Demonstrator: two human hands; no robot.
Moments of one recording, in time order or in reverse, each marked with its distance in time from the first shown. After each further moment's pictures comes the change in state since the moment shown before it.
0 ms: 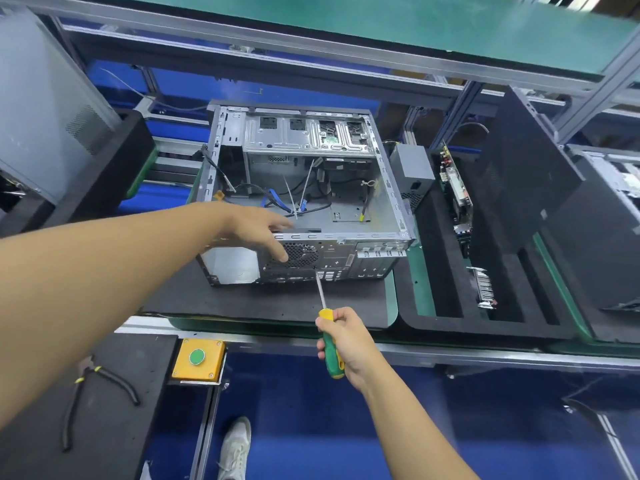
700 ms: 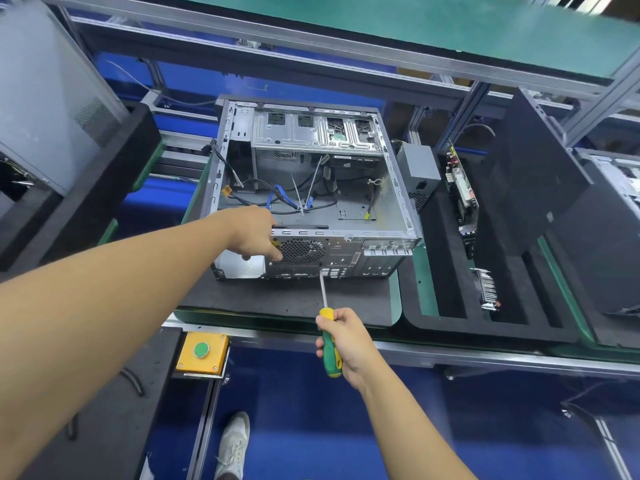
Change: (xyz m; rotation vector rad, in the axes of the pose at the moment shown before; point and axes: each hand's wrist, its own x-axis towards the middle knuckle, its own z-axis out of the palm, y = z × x) left_hand 0.004 -0.021 0.019 0.311 0.245 -0.075; right_hand 0.000 0.005 0.008 0.013 0.002 0.014
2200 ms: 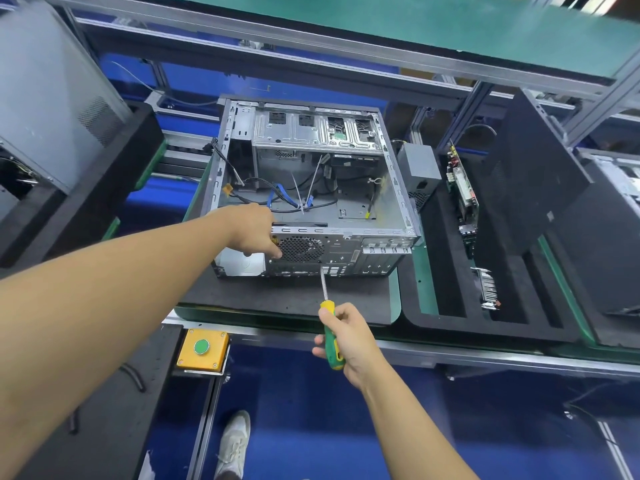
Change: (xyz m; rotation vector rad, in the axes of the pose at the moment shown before) left_hand 0.003 -0.002 0.002 0.014 0.015 0.005; right_hand -0.008 -0.003 -0.004 0.041 0.015 0.002
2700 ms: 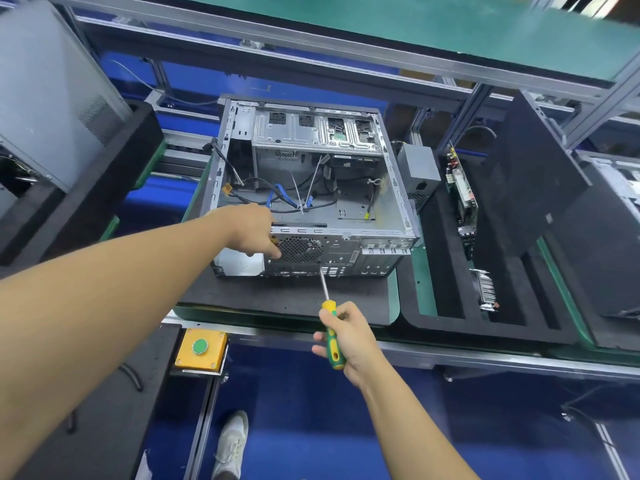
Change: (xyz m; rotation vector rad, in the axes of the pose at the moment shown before) left_hand 0.004 -0.004 0.003 0.020 0.016 0.002; right_hand 0.001 -0.002 -0.002 0.021 0.008 0.012
